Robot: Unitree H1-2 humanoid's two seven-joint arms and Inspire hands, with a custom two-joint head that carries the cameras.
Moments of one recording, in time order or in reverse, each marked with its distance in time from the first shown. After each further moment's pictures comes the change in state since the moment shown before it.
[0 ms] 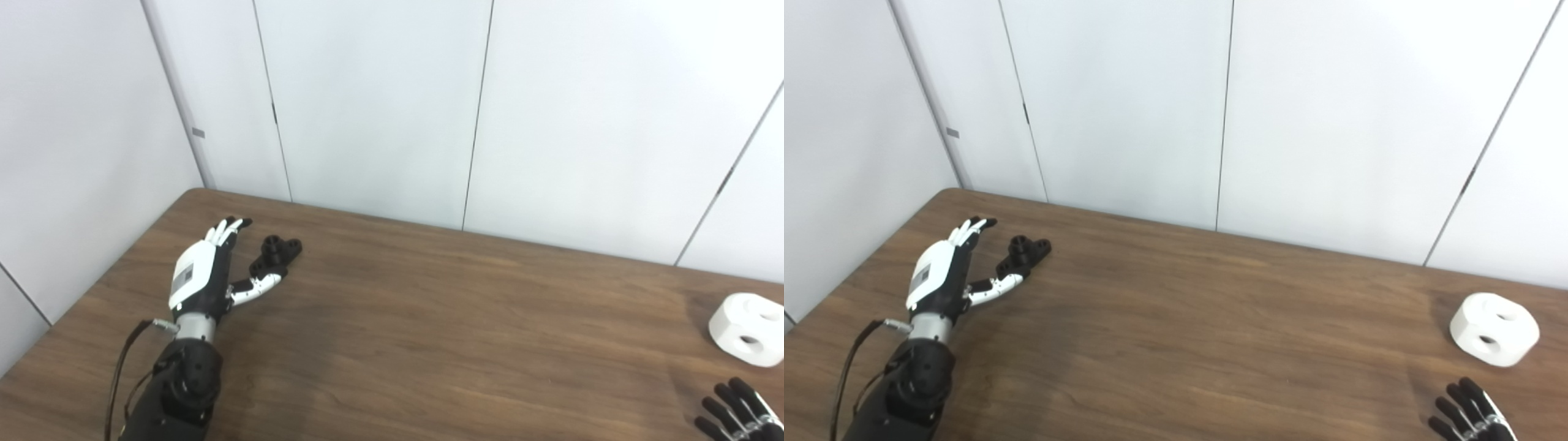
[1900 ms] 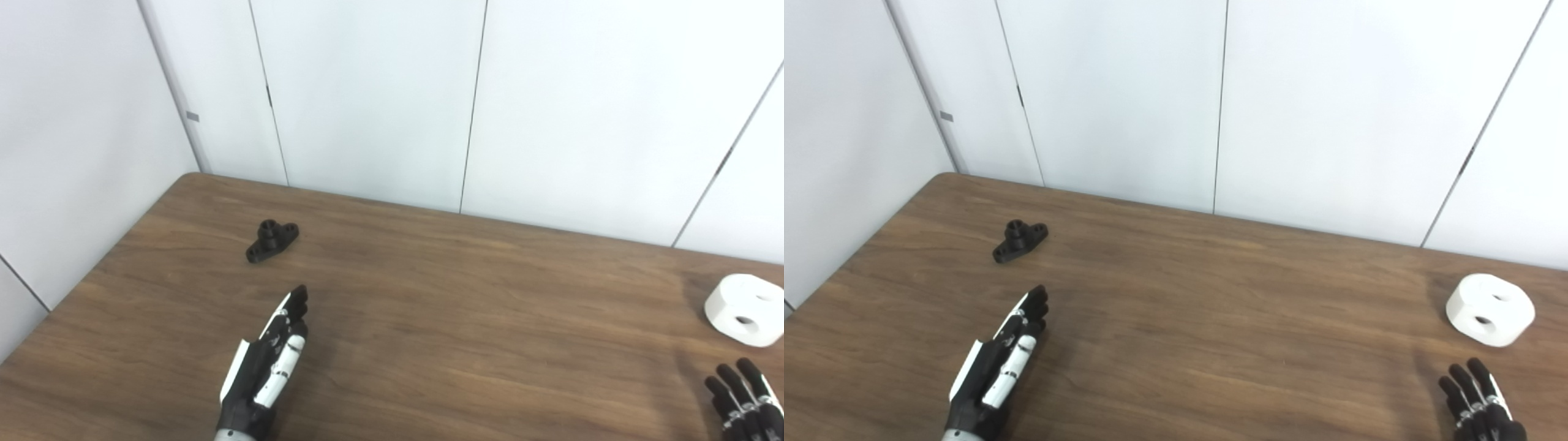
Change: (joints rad) left arm 0.448 -0.294 -0.046 -0.341 -0.691 -0.314 -0.201; right arm 0.003 0.041 -0.026 -0.023 0.006 0.018 -0.002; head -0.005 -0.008
